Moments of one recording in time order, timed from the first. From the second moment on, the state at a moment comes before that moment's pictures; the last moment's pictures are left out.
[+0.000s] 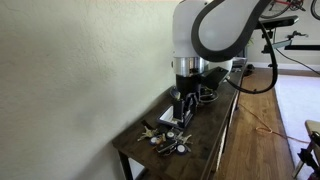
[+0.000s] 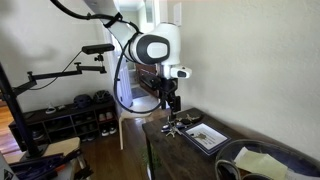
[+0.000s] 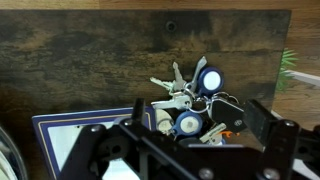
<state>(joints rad) 0.04 0.22 0.09 -2.25 0.03 2.48 0.11</state>
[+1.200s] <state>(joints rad) 0.04 0.37 0.10 -2.14 0.02 2.50 0.02</state>
